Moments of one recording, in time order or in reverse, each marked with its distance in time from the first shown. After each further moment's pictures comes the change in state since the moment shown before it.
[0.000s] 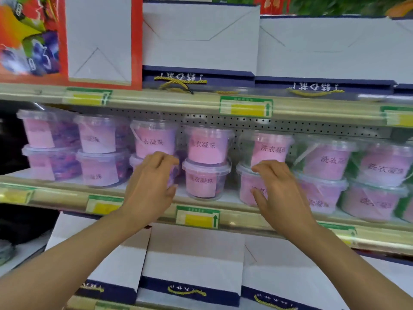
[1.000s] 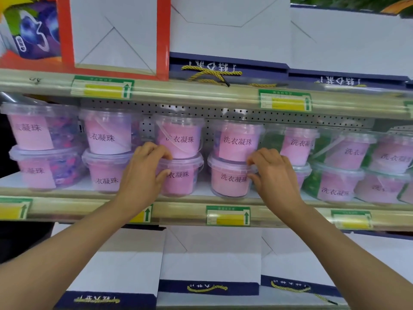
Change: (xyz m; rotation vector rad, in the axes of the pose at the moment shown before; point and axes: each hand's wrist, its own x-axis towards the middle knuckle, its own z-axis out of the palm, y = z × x) left_hand 0.013 -0.100 0.011 -0.321 0.043 -0.010; right_hand 0.040 -0.052 0.054 -0.200 0.031 0.033
